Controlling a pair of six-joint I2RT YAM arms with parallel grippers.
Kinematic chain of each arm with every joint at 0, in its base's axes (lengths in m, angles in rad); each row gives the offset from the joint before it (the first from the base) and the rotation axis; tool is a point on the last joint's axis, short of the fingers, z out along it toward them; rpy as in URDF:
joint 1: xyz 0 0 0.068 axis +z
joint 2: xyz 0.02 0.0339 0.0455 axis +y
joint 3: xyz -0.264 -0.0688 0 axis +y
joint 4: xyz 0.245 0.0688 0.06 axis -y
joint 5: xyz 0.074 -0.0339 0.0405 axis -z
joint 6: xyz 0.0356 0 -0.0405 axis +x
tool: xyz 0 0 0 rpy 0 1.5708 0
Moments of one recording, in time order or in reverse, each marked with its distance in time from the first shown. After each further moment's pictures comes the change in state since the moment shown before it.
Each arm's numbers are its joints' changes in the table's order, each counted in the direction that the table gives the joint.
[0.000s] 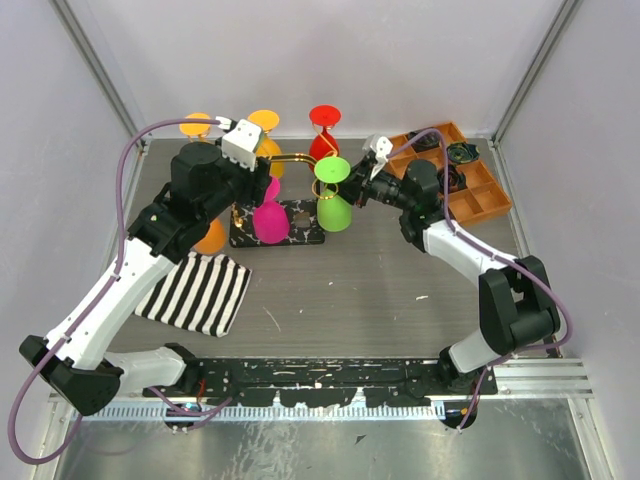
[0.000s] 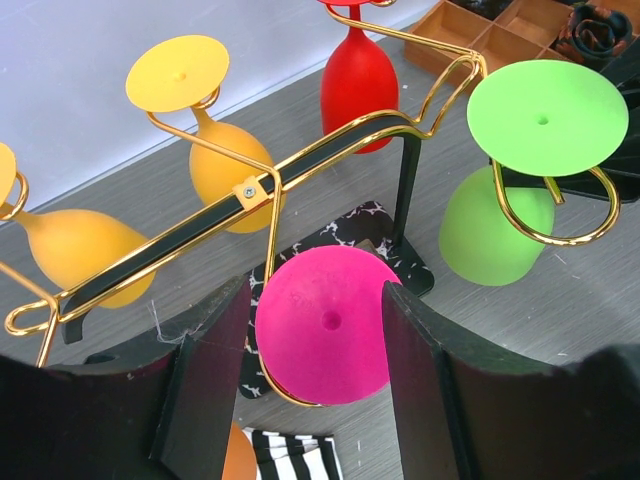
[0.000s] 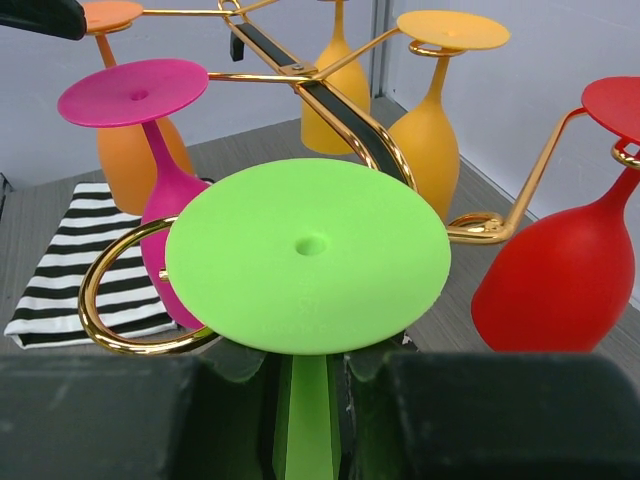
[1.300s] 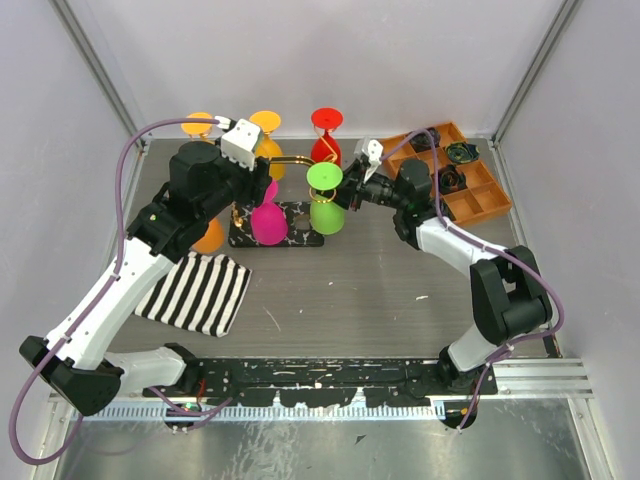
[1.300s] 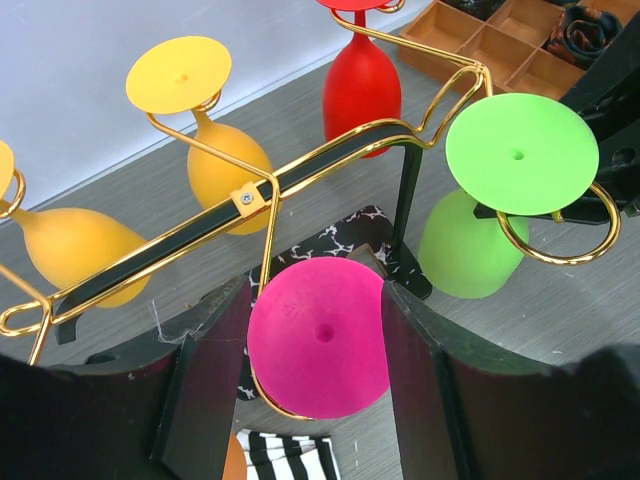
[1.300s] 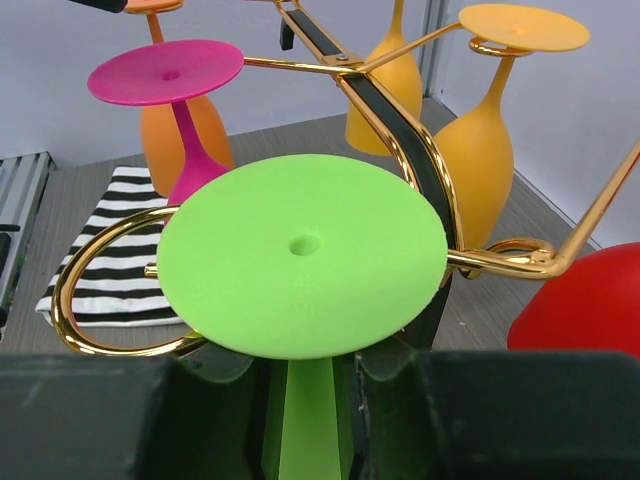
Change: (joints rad) left arm 0.012 0.000 0.000 0.000 0.025 -0.003; right arm 0.023 0.069 -0.030 0.043 -0.096 0.006
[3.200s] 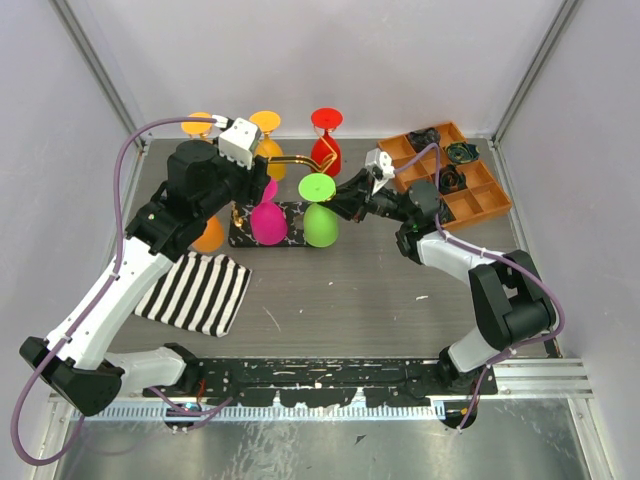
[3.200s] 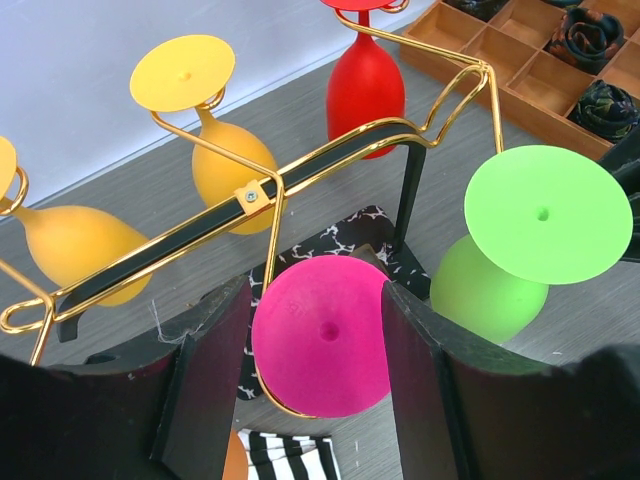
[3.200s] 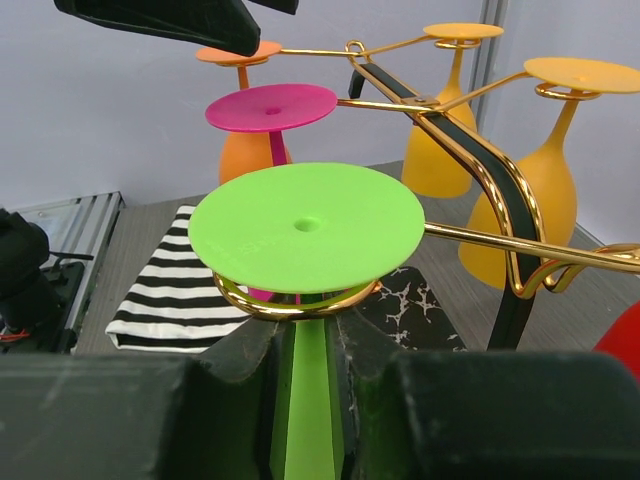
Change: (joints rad) left arm 0.019 0.000 0.000 0.000 0.020 -0.004; right arm 0.010 -0.032 0.156 0.354 -0.038 0.227
